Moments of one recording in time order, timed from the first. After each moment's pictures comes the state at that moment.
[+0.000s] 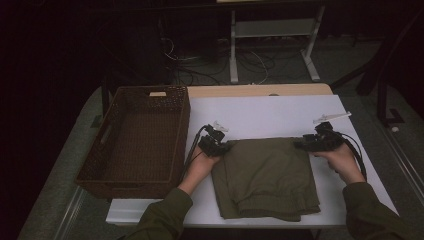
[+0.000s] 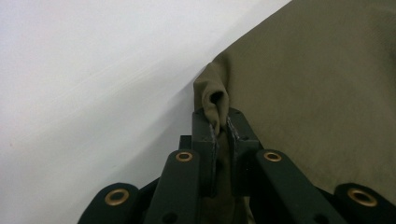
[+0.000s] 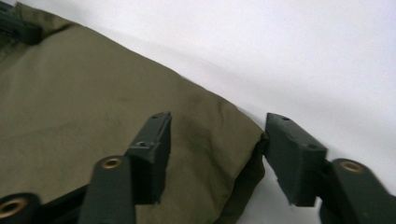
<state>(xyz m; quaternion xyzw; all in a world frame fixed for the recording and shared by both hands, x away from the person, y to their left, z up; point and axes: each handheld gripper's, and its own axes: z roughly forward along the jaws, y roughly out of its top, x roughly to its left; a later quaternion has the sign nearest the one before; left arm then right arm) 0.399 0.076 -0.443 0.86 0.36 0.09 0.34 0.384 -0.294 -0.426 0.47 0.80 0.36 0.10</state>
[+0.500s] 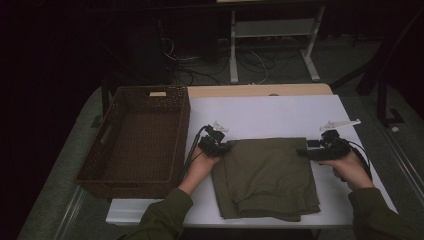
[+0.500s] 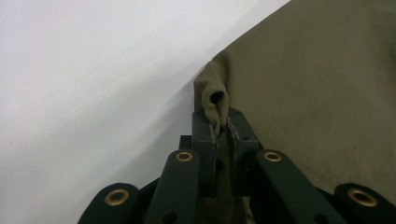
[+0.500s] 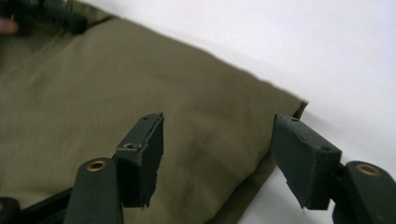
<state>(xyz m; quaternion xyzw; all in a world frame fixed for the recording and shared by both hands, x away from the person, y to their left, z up) 0.397 0.076 -0.444 0.86 0.36 0.09 0.34 0.353 -0.300 -0.420 0.45 0.80 0.39 0.09</state>
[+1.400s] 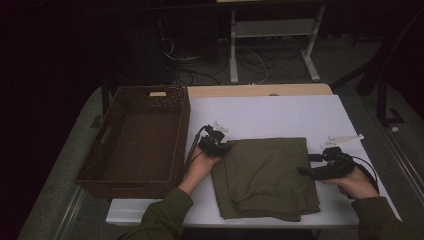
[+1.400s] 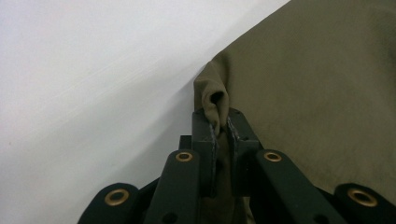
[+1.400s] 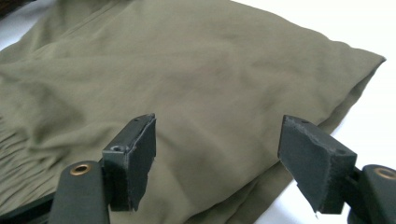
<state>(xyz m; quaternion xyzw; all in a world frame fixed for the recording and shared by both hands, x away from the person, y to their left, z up) 0.398 0.077 -0.444 0.86 0.36 0.09 0.34 0.304 -0.289 -0.416 0.41 0.83 0.38 0.07</state>
